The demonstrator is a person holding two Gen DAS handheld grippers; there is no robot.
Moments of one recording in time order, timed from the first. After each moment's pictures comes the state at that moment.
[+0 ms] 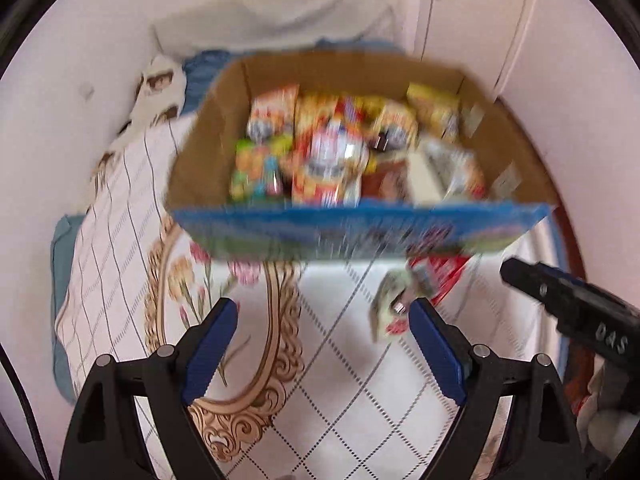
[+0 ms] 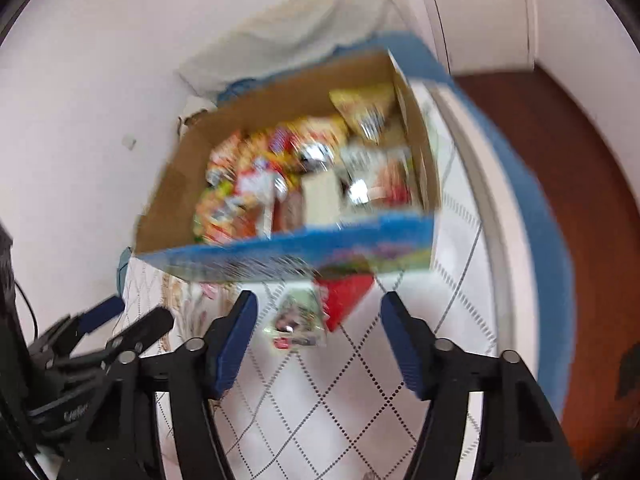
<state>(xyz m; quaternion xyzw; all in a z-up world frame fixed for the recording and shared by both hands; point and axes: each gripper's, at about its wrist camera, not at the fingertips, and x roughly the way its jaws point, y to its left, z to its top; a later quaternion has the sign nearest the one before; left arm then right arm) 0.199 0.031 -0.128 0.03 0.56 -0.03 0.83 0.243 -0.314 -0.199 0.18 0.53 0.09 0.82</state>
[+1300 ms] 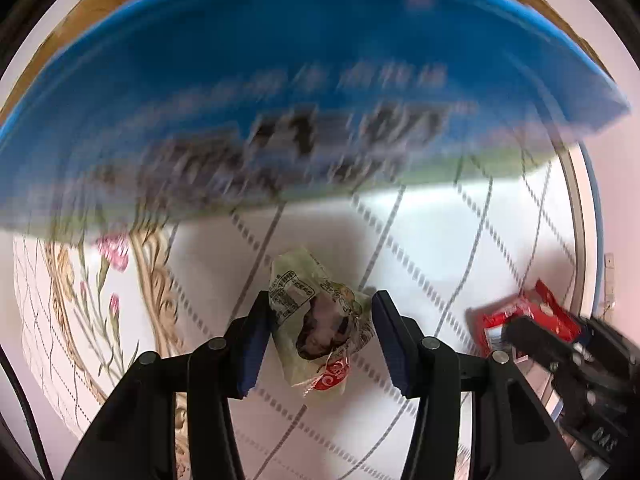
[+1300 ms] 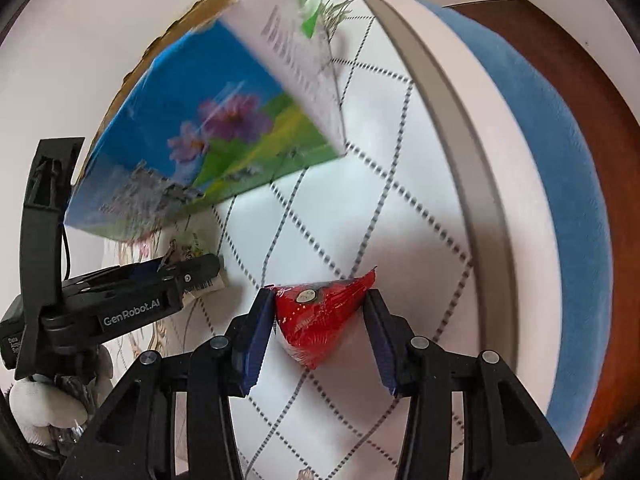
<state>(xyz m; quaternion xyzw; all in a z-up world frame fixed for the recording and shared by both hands) 0.214 -0.049 -0.233 0.06 0.65 -0.10 0.75 0.200 -0.359 -0.299 0.22 0.58 0.09 0.78</state>
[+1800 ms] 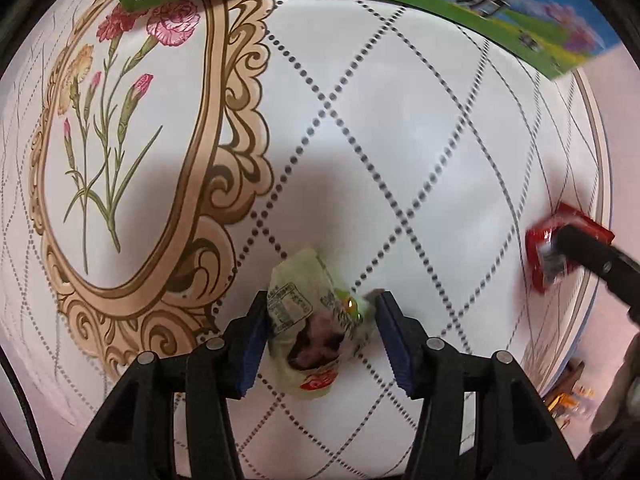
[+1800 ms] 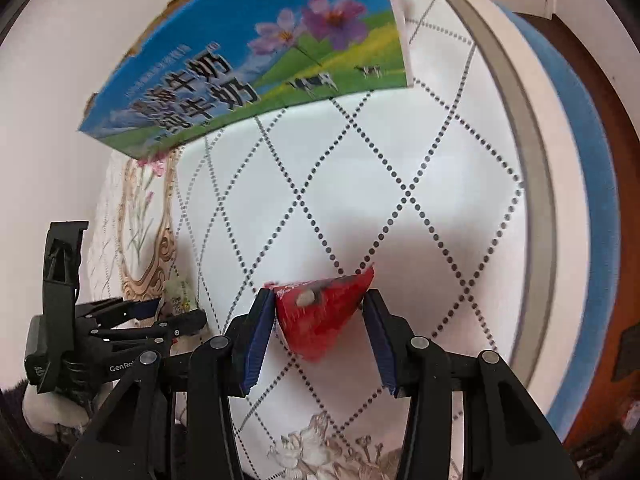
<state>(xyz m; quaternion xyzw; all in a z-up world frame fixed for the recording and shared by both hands) 0.131 0.019 -0.279 -0.02 0.71 -0.09 0.70 0.181 -0.297 -0.306 0.15 0.62 0.12 0.76</state>
